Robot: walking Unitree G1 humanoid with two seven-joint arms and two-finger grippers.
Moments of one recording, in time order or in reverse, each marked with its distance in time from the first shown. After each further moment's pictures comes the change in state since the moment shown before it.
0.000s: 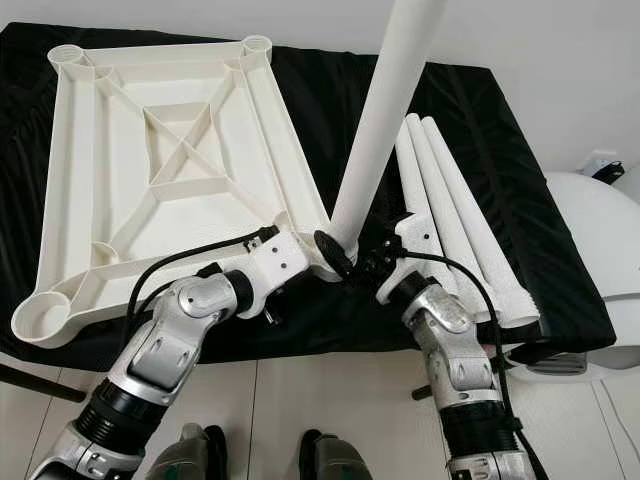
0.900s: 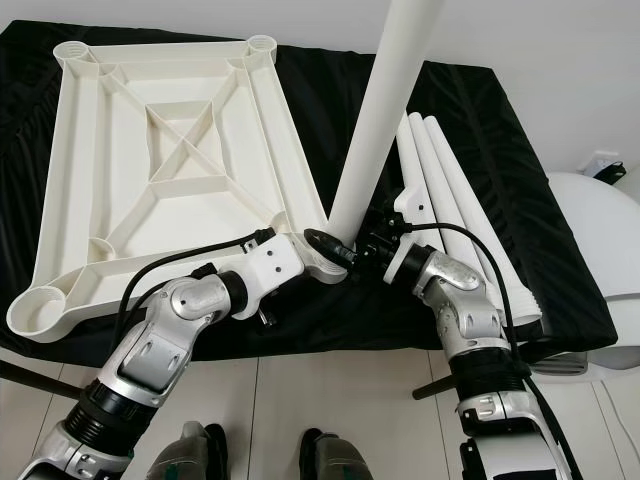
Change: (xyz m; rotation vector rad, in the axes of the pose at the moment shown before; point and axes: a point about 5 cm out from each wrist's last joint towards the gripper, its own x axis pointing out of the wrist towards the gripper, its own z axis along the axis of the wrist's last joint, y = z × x) left arm -0.004 0.001 -0.002 0.033 -0.016 -0.014; right arm 0.020 -0.022 0.011 -0.009 0.045 0.258
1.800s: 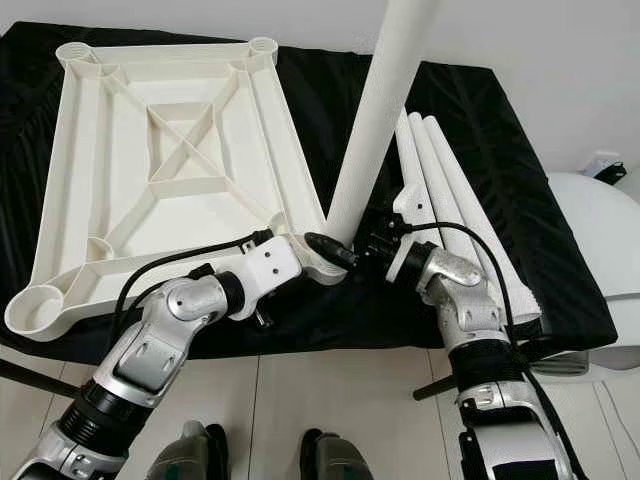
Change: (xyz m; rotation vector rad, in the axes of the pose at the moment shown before) left arm -0.002 0.000 -0.001 0.011 0.000 -0.009; right arm 0.002 0.000 -0.004 -0.019 0.006 0.055
